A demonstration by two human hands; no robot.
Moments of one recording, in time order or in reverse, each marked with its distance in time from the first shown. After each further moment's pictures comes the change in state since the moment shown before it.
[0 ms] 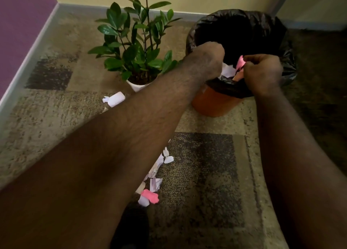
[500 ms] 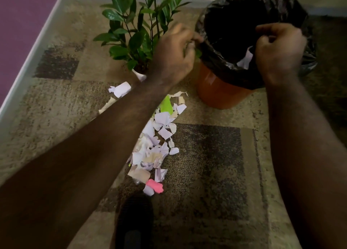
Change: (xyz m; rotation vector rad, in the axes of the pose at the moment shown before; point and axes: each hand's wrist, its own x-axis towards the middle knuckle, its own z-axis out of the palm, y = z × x) left_hand -0.071 -0.065 -0.011 -0.368 0.464 0.078; right_hand -0.004 -0.012 -0.003 -0.011 0.089 -0.244
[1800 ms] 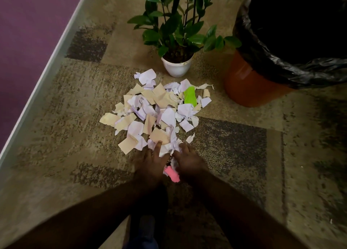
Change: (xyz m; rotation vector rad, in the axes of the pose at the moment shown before) left_hand -0.313 -0.099 -0.003 0.854 -0.794 -0.340; right_hand -0.298 0.079 0.145 -0.483 -1.244 -0.495
